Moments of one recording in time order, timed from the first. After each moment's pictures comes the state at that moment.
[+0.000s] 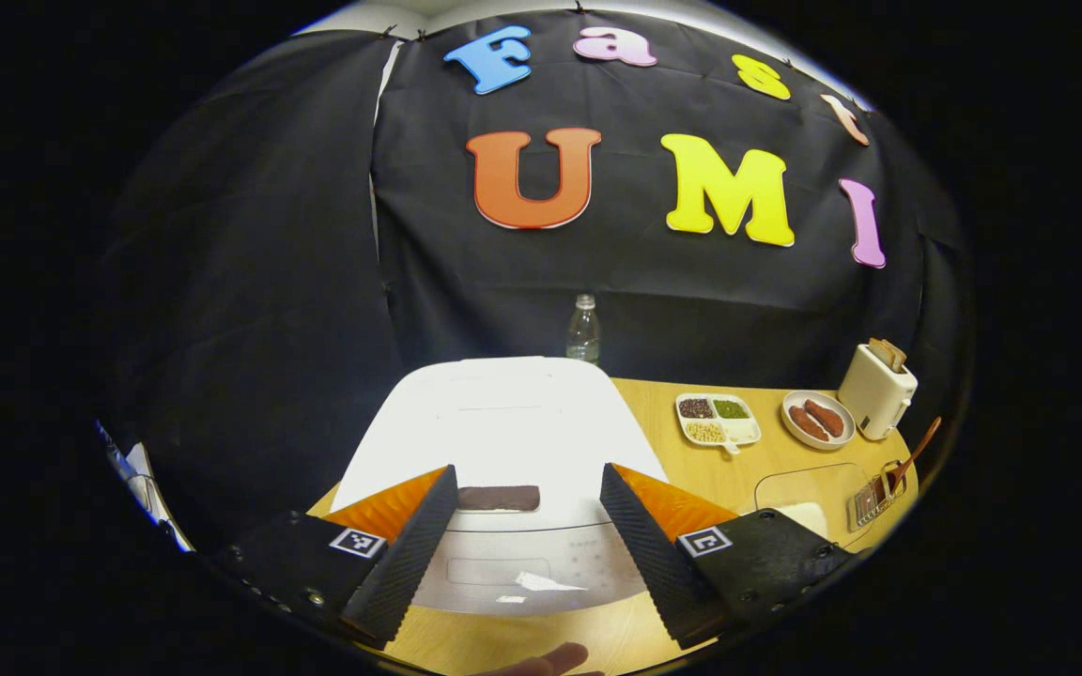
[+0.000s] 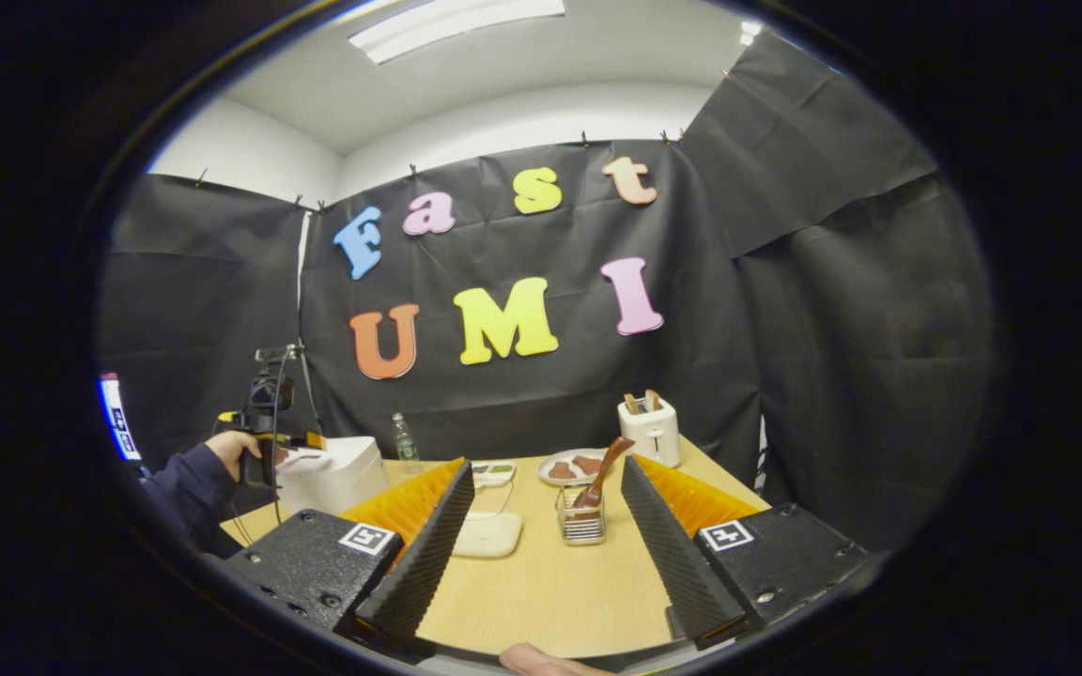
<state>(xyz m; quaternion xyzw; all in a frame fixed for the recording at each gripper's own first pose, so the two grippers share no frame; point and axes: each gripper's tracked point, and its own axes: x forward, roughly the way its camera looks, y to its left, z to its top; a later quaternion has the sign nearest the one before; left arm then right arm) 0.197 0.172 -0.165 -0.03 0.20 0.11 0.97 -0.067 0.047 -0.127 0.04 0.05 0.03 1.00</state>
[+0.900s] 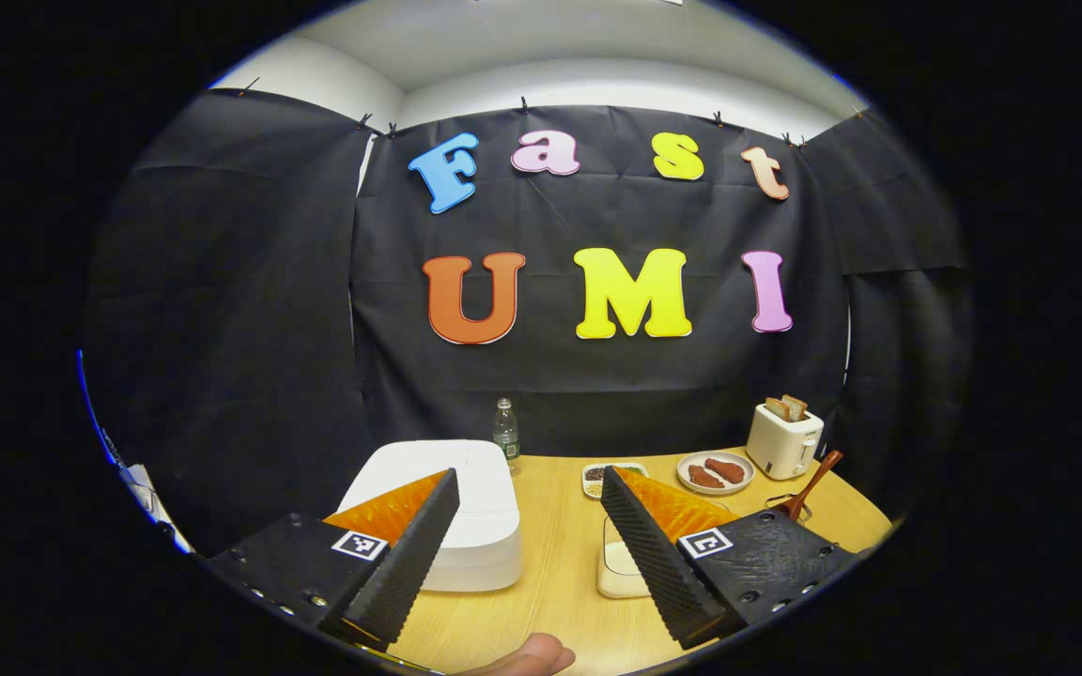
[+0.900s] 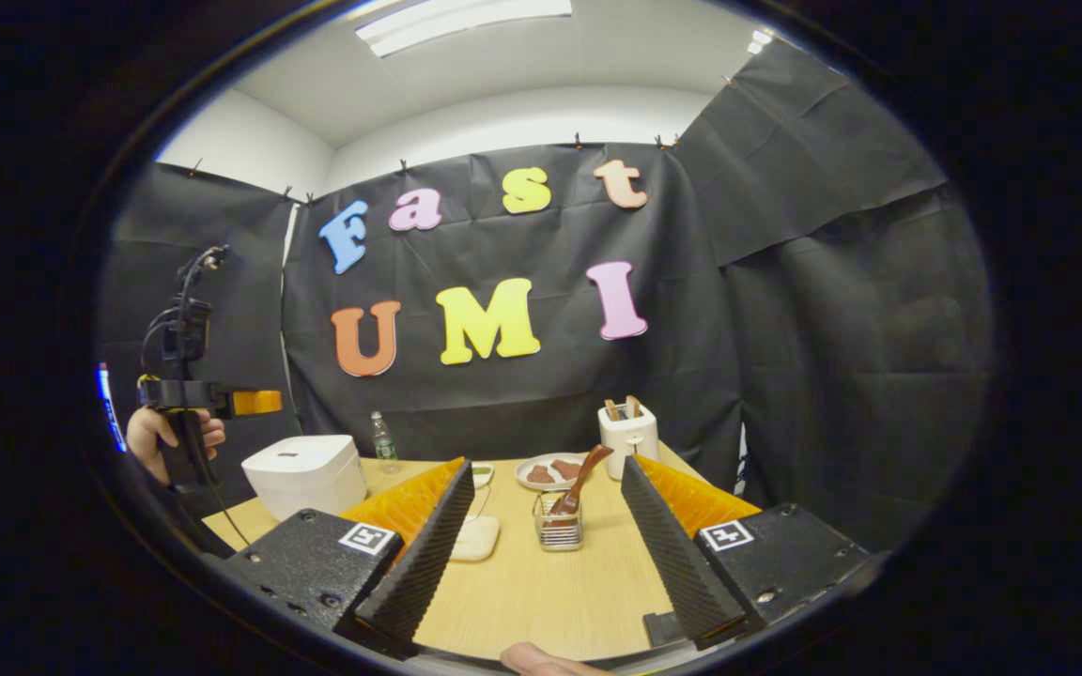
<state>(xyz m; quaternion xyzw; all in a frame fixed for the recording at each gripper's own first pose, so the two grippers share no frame) 0.072 0.046 -0.054 -0.01 0.05 0.05 1.00 -0.058 0.033 -0.121 0.03 0.06 0.01 1.00</state>
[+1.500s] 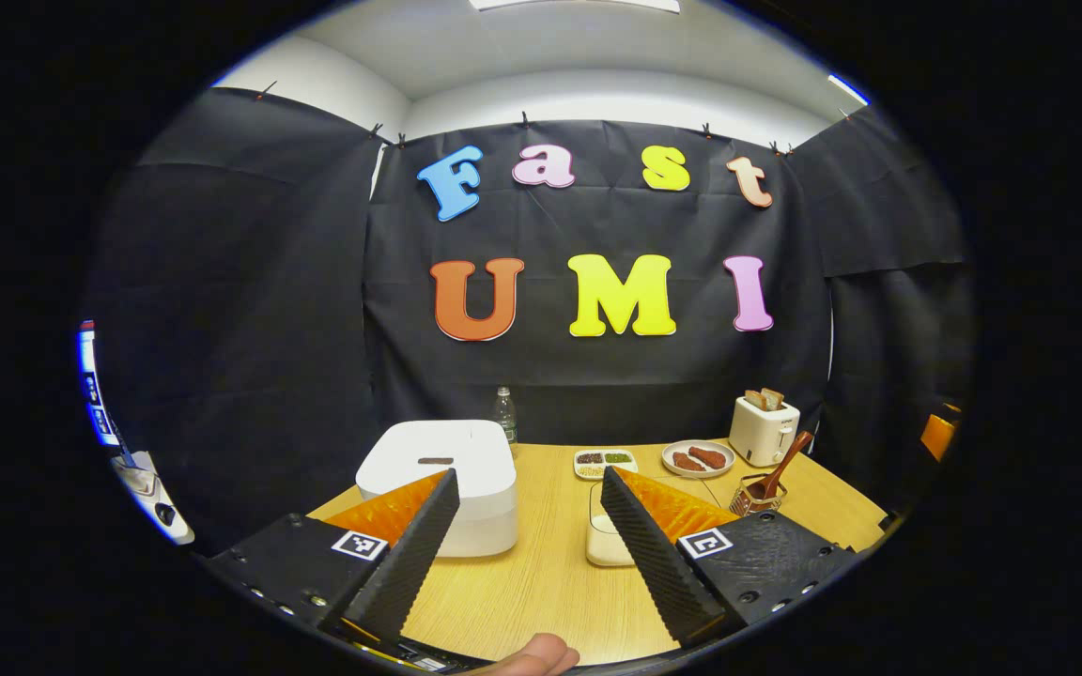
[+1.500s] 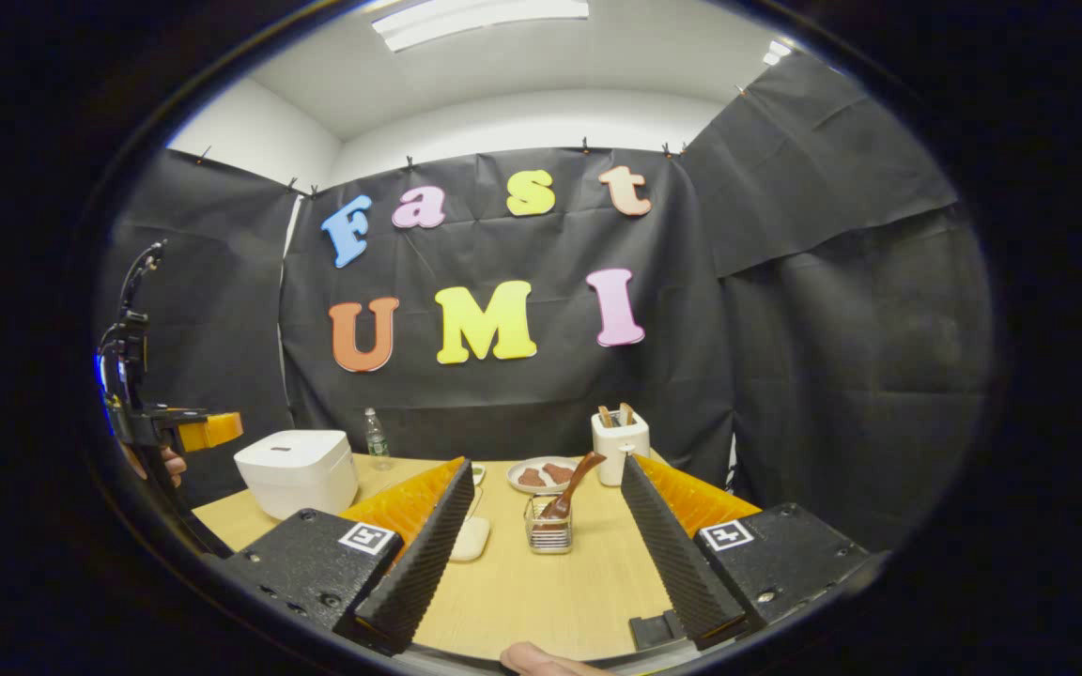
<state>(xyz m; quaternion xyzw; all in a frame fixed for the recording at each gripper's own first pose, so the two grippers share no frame) -0.004 0.038 -0.076 -0.01 0.04 0.06 1.00 -0.059 0.035 -0.101 -0.01 0.05 0.00 1.00</state>
